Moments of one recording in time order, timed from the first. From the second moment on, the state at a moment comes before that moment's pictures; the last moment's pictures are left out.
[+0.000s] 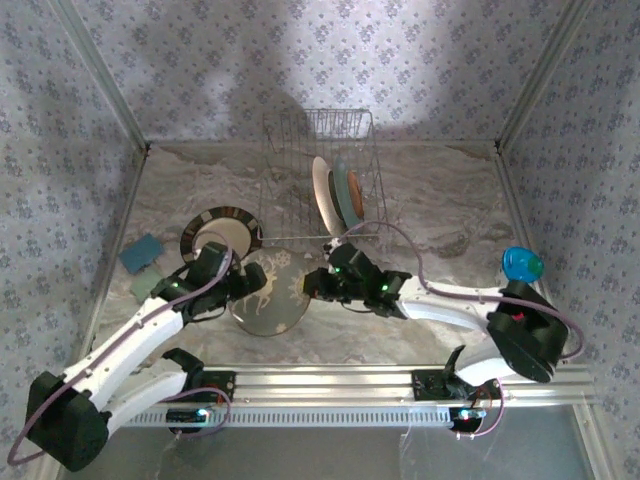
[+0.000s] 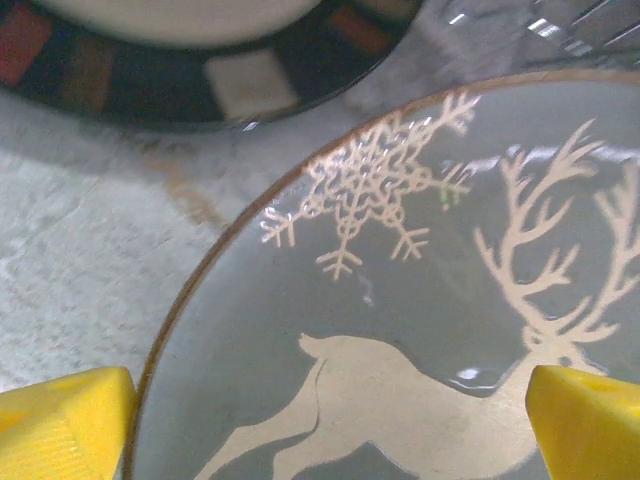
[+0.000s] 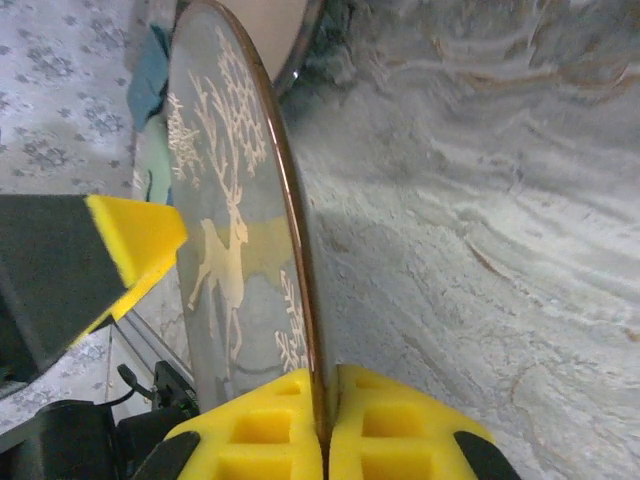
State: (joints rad) left arm -0.53 0.90 0.62 -0.67 -0.04 -0.88; right arm 0.96 1.39 0.74 0.05 -0.17 1.01
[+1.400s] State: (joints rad) left arm -0.09 1.25 1.37 -0.90 0.22 -0.53; right arm 0.94 1.60 1.86 -0.92 0.40 0.63
